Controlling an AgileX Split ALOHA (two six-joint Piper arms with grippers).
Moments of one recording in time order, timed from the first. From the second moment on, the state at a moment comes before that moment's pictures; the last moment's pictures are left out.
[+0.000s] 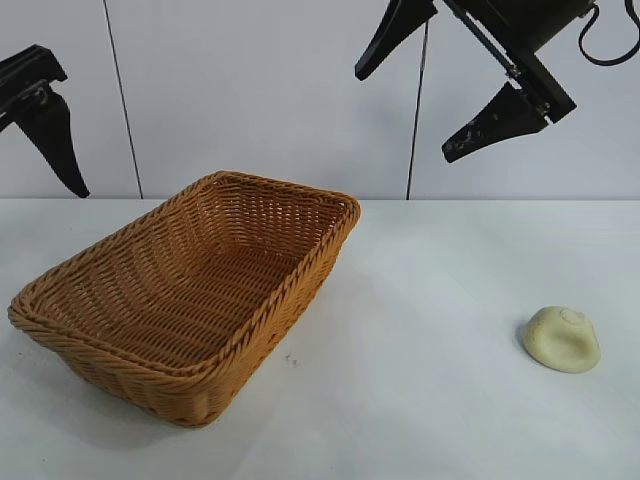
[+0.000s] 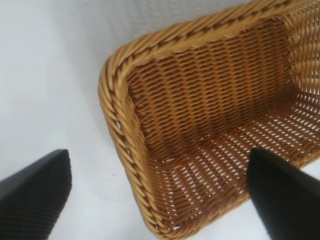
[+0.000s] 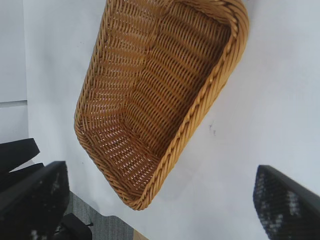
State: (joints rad) left arm -0.34 1.42 -0.89 -0.13 0.67 -1.09; right arm 0.15 1.80 -1.45 0.72 1.06 -0.09
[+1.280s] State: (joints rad) left arm -0.36 1.79 -0.87 -0.21 0.46 -1.12; right arm 0.15 1.80 -1.45 0.72 1.06 -0.09
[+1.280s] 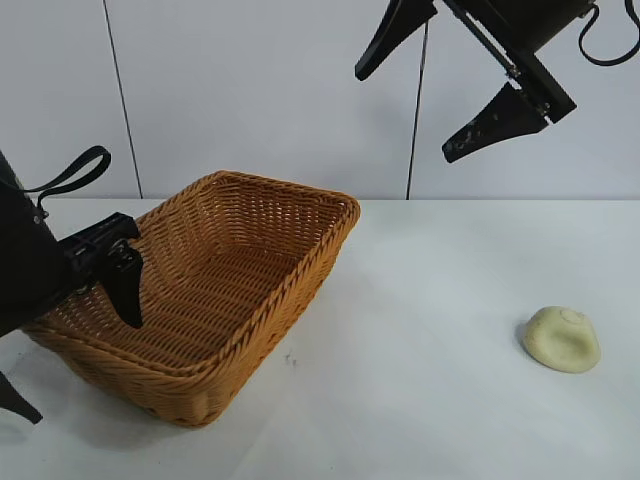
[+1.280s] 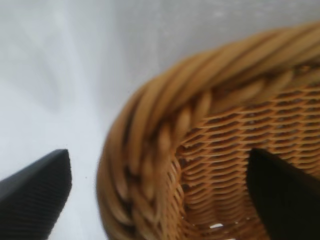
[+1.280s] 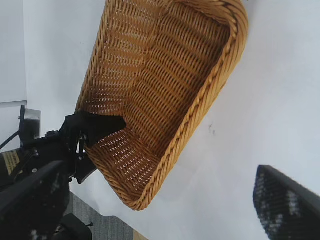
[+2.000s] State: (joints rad) left arm -0.34 1.80 -0.90 -0.24 0.51 -1.07; right arm 0.15 1.80 -1.45 0.72 1.06 -0.09
